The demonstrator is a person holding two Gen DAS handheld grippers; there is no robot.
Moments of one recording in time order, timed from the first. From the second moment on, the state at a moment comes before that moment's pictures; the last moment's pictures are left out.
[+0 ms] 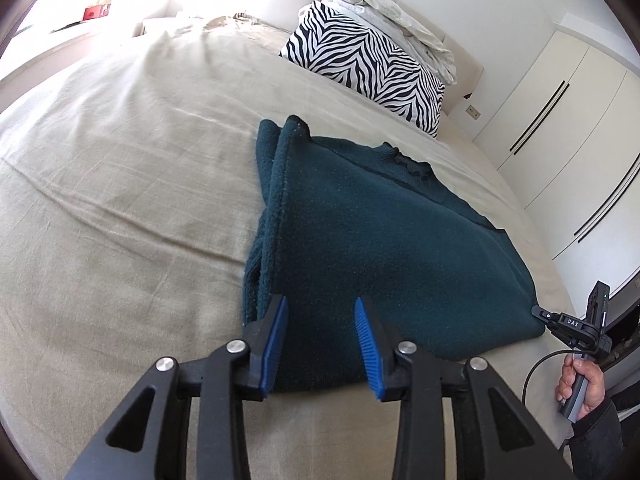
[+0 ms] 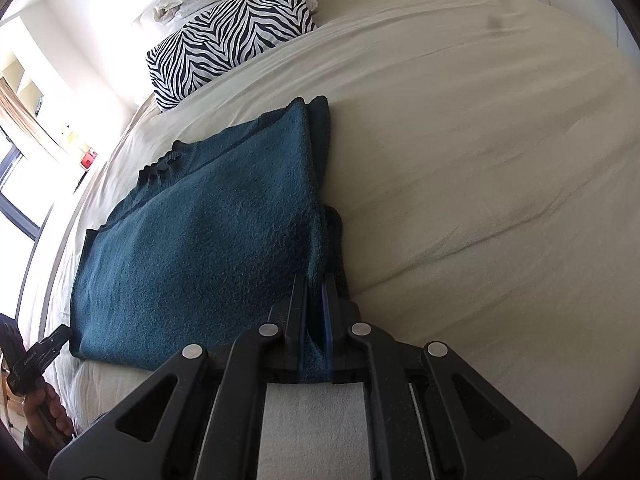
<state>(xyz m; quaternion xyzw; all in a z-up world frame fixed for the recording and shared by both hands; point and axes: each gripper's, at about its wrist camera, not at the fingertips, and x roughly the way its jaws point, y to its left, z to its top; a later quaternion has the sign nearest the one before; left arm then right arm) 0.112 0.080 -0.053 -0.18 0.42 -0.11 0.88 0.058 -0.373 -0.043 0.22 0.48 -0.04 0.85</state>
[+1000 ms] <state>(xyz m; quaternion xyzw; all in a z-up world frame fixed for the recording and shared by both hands) 0.116 0.082 -0.068 -0.14 0.45 -0.06 0.88 0.060 -0.361 -0.040 0.17 0.50 -0.05 0.85</state>
